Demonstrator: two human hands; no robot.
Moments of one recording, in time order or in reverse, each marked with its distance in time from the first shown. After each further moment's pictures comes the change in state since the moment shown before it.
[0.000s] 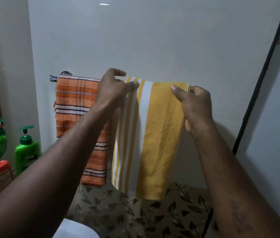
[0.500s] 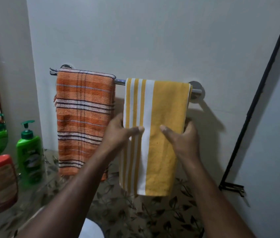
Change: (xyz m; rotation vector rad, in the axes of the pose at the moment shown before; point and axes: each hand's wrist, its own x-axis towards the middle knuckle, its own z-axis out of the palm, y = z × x) left_hand -0.081 -0.100 0.007 -0.152 -0.229 -0.176; right_hand -0.075 0.084 -0.013 -0.235 -0.032 0.062
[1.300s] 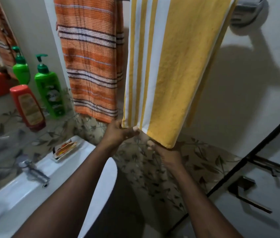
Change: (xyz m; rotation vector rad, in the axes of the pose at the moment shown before) left_hand -0.086 -0.160 0.008 -0.134 0.183 -0.445; right_hand -0.091 0.205 0.035 0.079 -0.573 0.704
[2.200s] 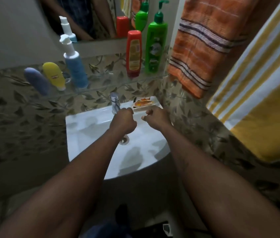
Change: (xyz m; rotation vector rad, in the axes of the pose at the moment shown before) left_hand -0.108 -0.069 -0.157 1.161 0.698 -0.441; right_hand 0.004 0.025 0.262 -0.778 -0.774 -0.530
